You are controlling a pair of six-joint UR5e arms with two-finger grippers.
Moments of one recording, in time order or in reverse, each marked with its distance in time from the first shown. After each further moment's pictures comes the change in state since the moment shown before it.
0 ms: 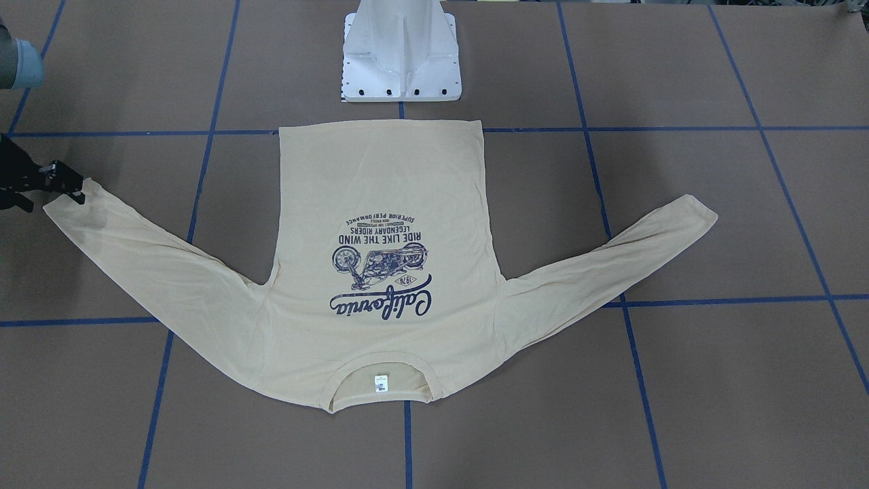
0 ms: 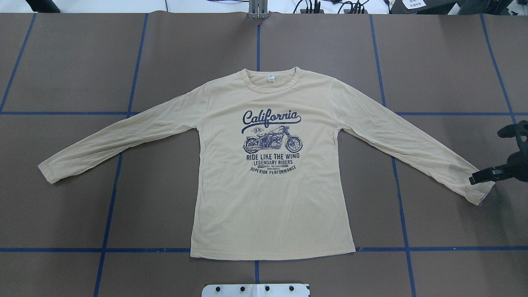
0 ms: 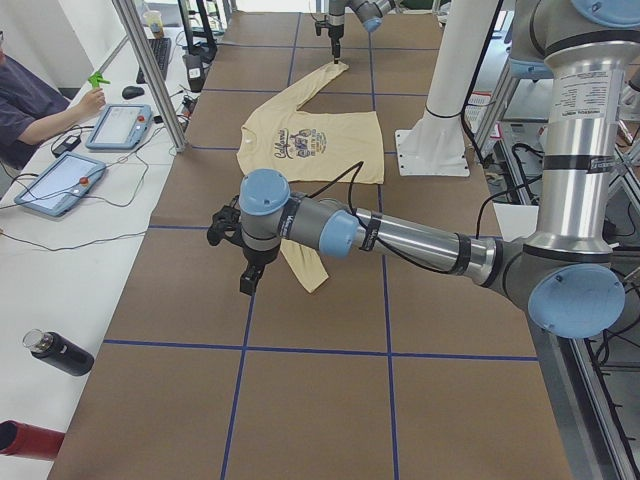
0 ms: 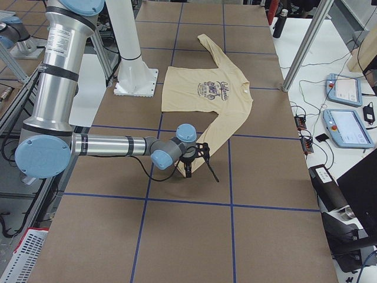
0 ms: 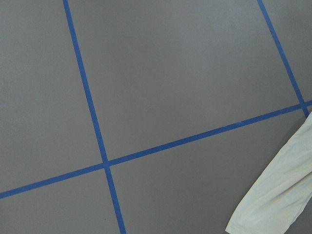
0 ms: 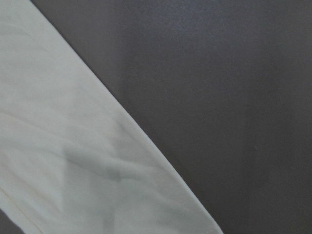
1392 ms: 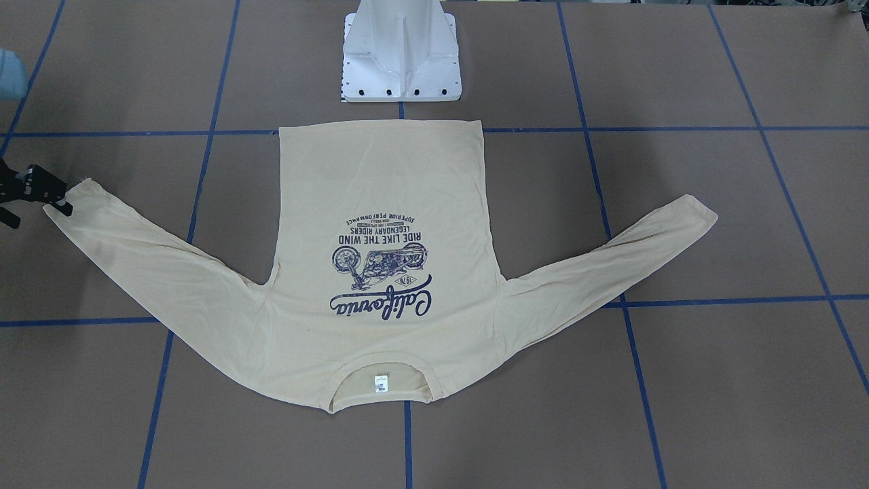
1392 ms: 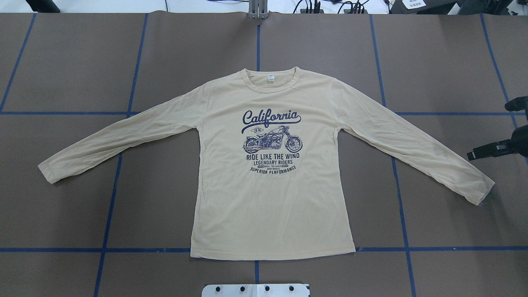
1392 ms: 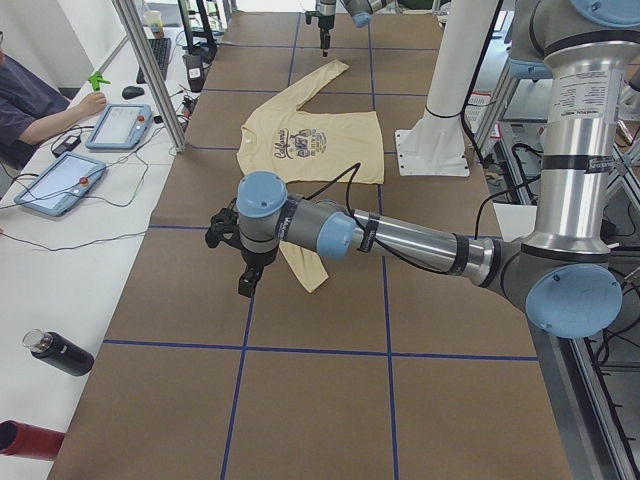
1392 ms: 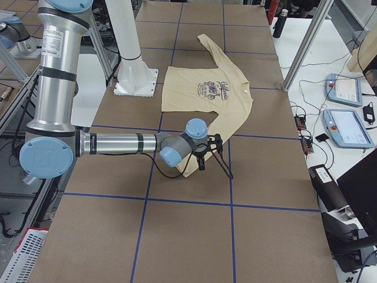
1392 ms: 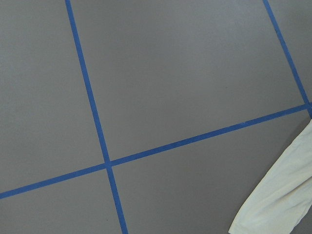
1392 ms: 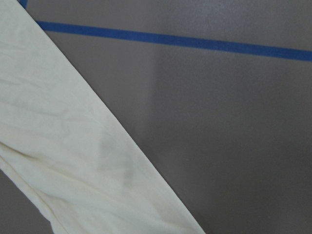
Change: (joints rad) left arm 0.002 -0.005 0.011 0.001 0.004 0.002; right arm 0.086 0.060 0.028 0.011 0.040 -0.026
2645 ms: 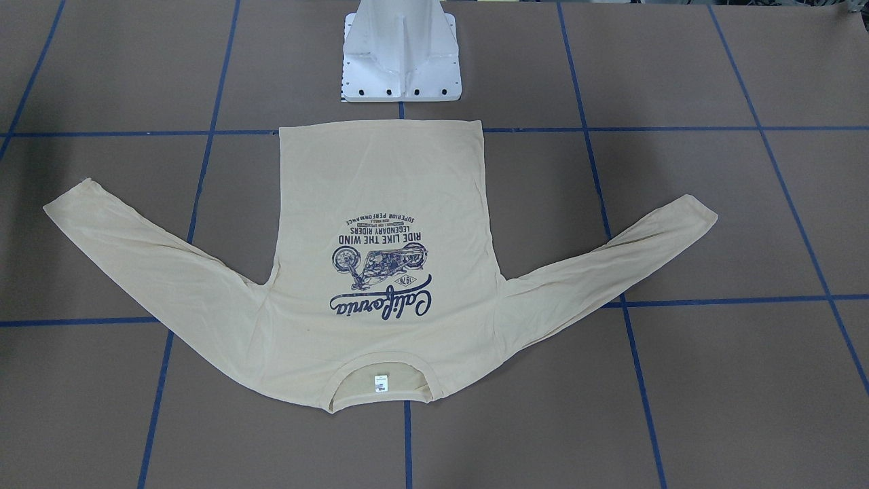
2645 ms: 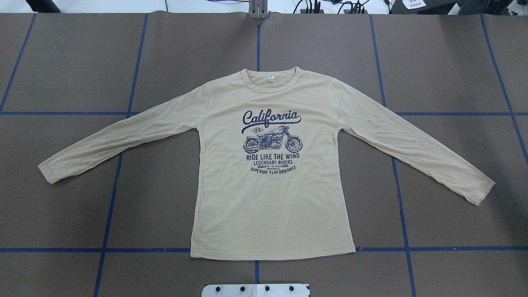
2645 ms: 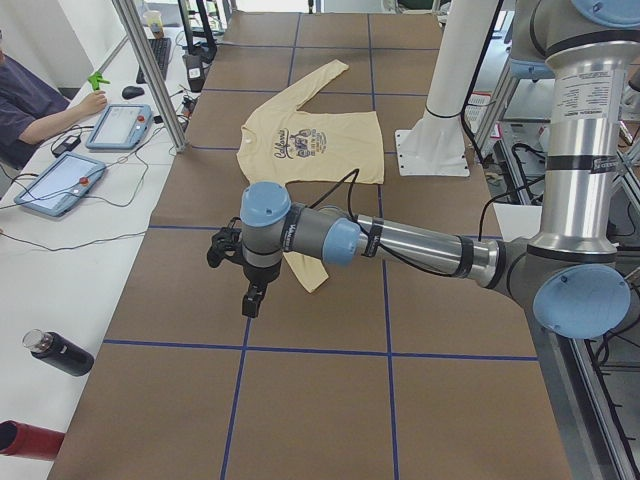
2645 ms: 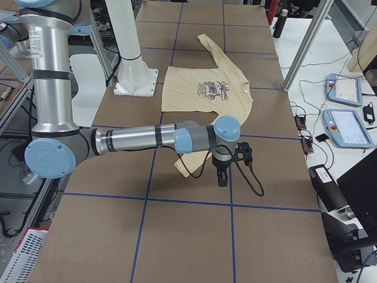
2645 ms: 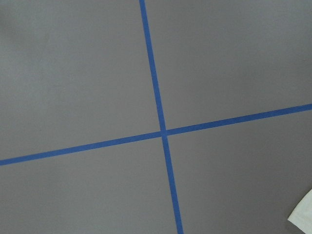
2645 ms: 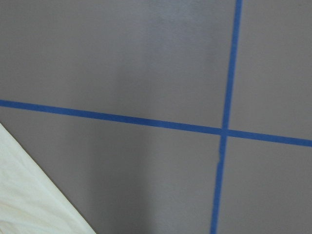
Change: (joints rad) left arm -0.001 0.016 -0.009 0.028 0.079 -0.012; right arm 0.401 0.219 -0.005 -0.663 0.126 -0.529
